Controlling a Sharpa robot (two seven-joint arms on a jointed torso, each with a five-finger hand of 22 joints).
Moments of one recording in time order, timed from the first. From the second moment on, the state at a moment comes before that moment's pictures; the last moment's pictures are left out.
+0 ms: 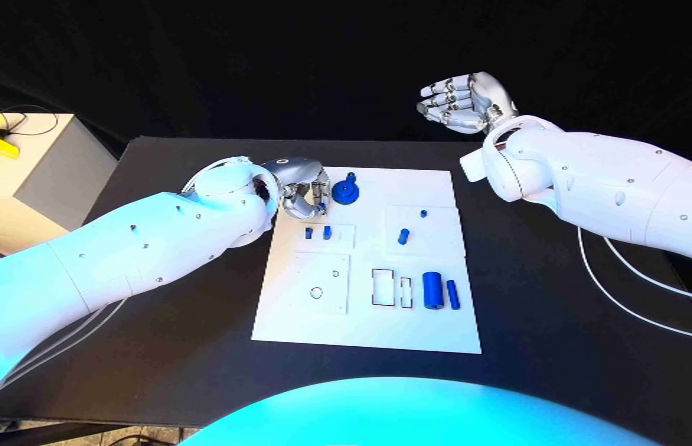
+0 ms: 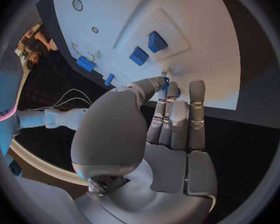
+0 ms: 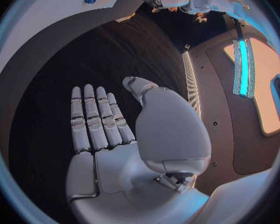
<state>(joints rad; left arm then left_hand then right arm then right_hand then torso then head) 1.03 -0.63 0.14 1.29 -1.63 -0.05 -0.07 1.41 -0.18 0.61 0.02 0.24 0.97 0.14 0.37 0.31 1.04 0.08 0.49 0.10 1.32 0.01 1.38 0.94 0.17 0.97 0.12 1.14 0.68 1.26 -0.65 -0.11 1.11 -0.50 -0.49 0.36 1.29 -0.20 0.45 0.13 0.37 0.86 0.22 0.12 0.25 1.02 0.20 0.07 0.06 0.98 0.17 0.07 0.23 0.18 0.84 0.28 0.07 0.07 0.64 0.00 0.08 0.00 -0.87</state>
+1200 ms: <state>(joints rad) 1.03 -0.62 0.13 1.29 -1.64 -0.03 -0.08 1.41 -0.18 0.61 0.01 0.24 0.97 0.14 0.36 0.31 1.05 0.08 0.48 0.10 1.32 0.01 1.38 0.94 0.17 0.97 0.12 1.14 0.68 1.26 -0.65 -0.11 1.11 -0.50 -0.49 0.36 1.29 -0.20 0.45 0.13 0.37 0.86 0.22 0.12 0.25 1.02 0.20 0.07 0.06 0.98 0.17 0.07 0.23 0.18 0.84 0.28 0.07 0.07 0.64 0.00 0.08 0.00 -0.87</state>
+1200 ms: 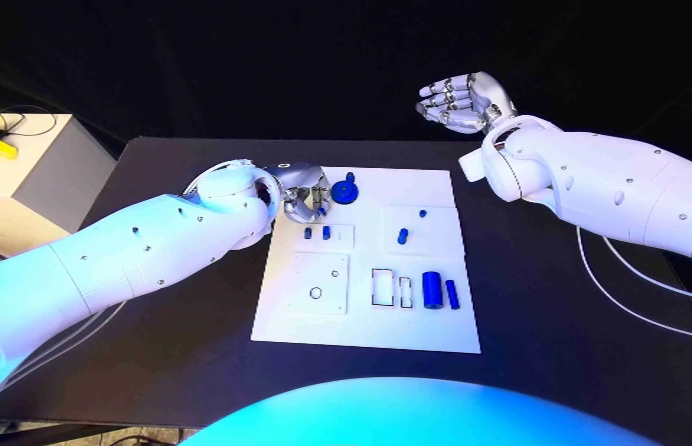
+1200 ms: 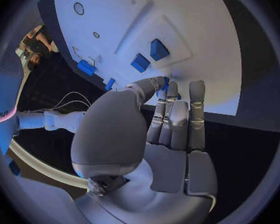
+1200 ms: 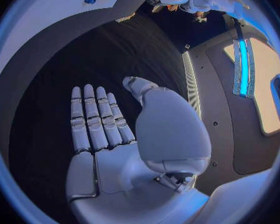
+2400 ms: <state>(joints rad) 1.03 -0.62 0.12 1.28 -1.64 -0.03 -0.08 1.41 -0.18 0.56 0.01 0.24 0.96 0.14 0.34 0.33 1.03 0.07 0.54 0.16 1.33 0.00 1.40 0.96 0.17 0.99 0.11 1.15 0.68 1.26 -0.65 -0.11 1.11 -0.50 -0.49 0.36 1.29 -0.20 0.45 0.13 0.37 0.86 0.22 0.12 0.25 1.02 0.20 0.07 0.06 0.98 0.17 0.07 0.23 0.18 0.84 0.28 0.07 0.07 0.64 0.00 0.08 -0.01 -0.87</state>
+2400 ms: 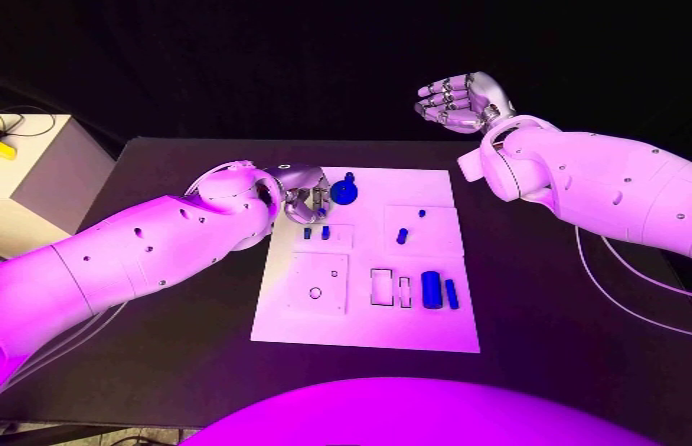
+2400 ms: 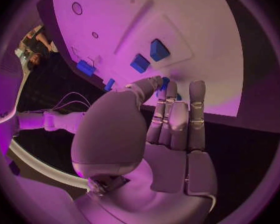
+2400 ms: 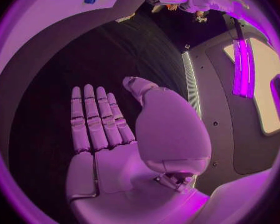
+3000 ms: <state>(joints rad) 1.03 -0.62 0.12 1.29 -1.64 -0.04 -0.08 1.40 -0.19 0.55 0.01 0.24 0.89 0.14 0.30 0.32 0.97 0.08 0.61 0.20 1.32 0.01 1.40 0.94 0.17 0.98 0.11 1.14 0.67 1.26 -0.65 -0.11 1.10 -0.50 -0.49 0.36 1.29 -0.20 0.45 0.13 0.37 0.87 0.22 0.12 0.24 1.02 0.20 0.07 0.06 0.98 0.17 0.07 0.22 0.18 0.84 0.28 0.07 0.07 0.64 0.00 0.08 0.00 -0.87</state>
